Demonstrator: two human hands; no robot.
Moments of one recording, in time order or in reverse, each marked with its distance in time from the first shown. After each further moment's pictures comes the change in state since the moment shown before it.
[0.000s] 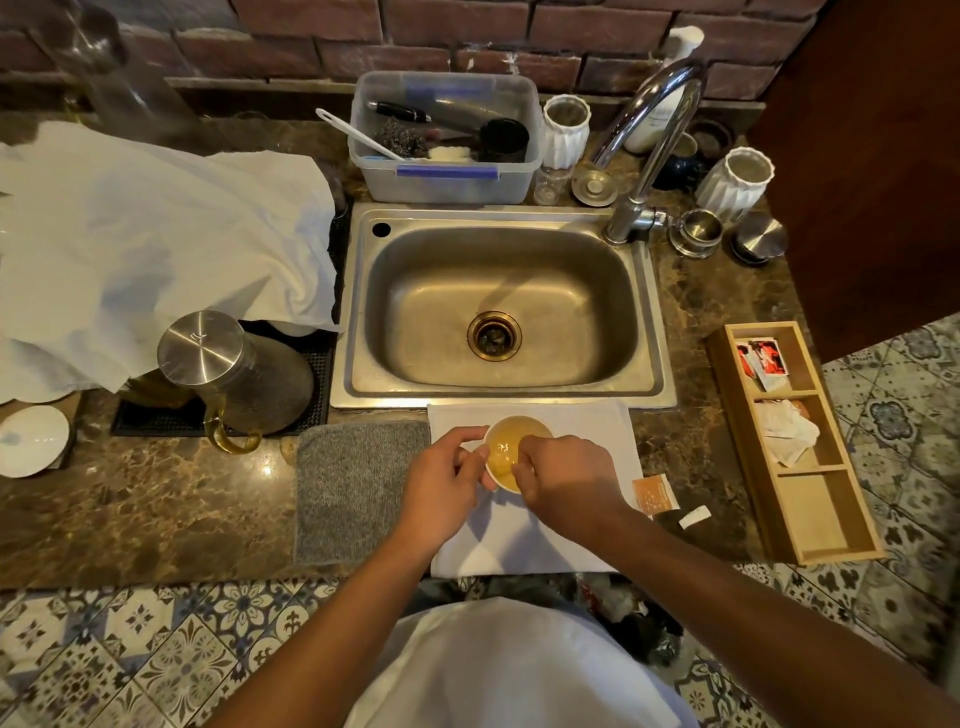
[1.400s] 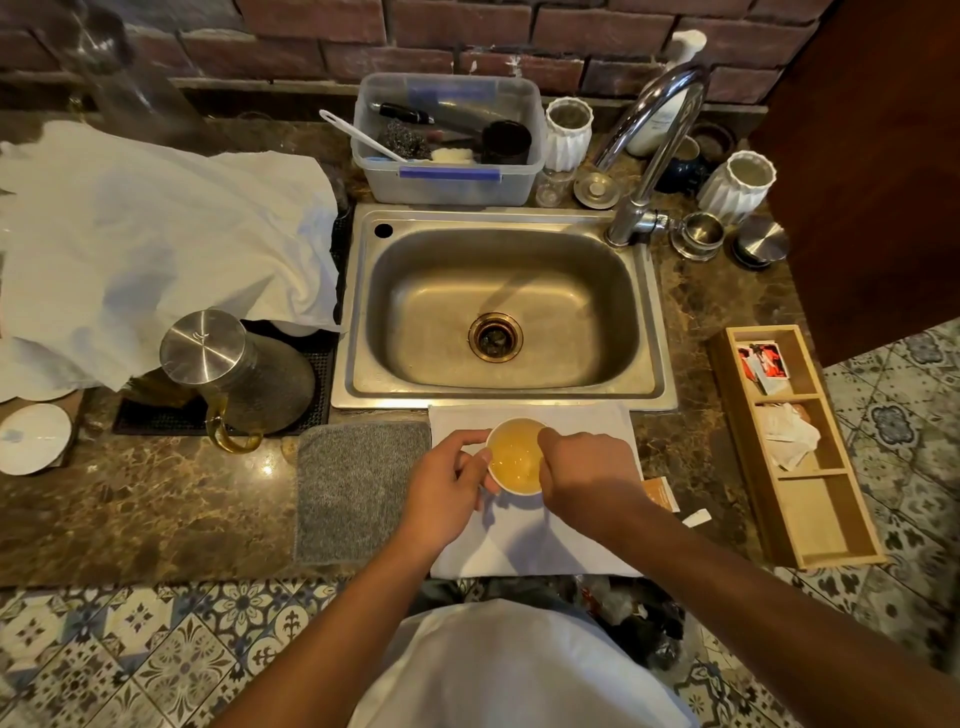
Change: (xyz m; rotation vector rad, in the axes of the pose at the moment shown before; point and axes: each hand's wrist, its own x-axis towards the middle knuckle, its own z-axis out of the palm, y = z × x) left_hand -0.005 0.004 0.001 -0.044 -0.021 -0.013; right_hand -0.007 0.009 -0.018 -0.136 0.064 -0.062
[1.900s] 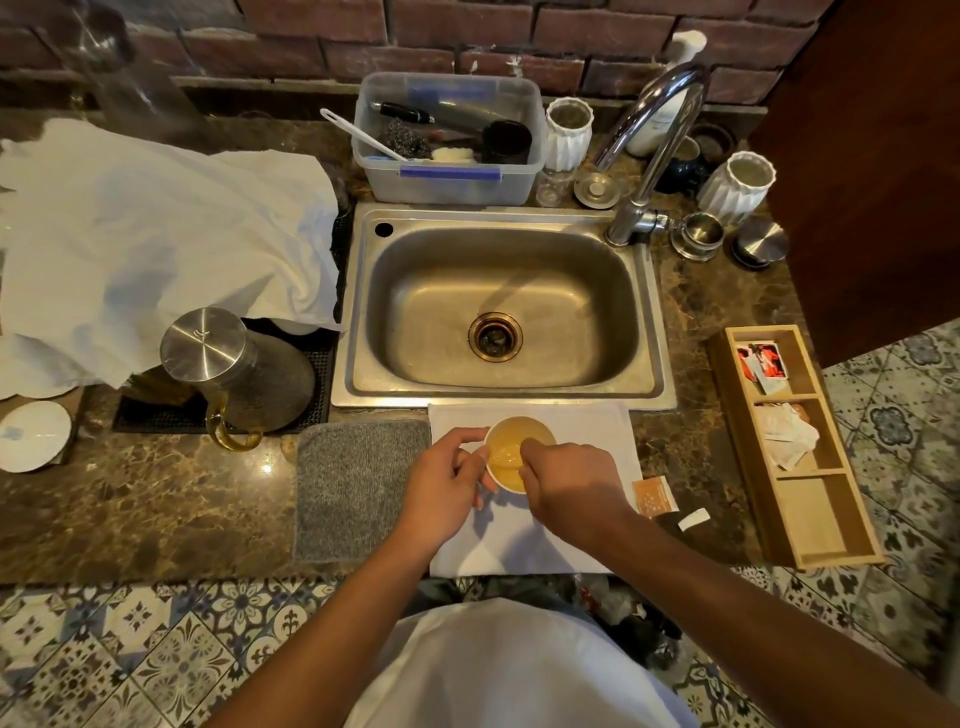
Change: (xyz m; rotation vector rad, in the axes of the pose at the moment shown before) left_hand 0.001 0.000 -0.001 -0.027 -0.005 -0.007; right_hand -0.001 -0.008 0.018 0.124 -0.059 -0.004
